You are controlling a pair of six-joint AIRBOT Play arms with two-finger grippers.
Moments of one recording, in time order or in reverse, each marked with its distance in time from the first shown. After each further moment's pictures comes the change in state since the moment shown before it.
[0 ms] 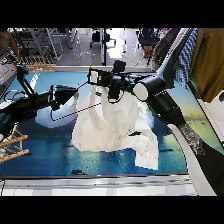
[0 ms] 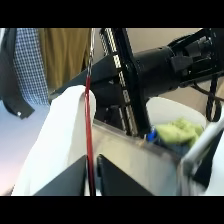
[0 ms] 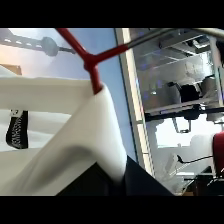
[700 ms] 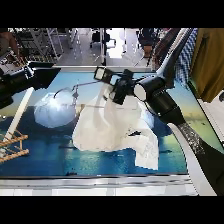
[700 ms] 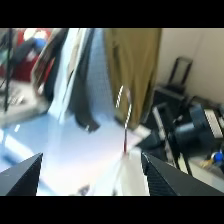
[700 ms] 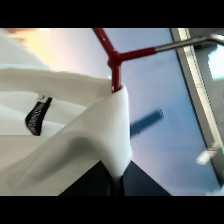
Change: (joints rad) left arm 0.095 0.128 0.204 0.320 0.223 -0.405; right arm -0.015 -0.002 0.000 -0.217 0.207 0.430
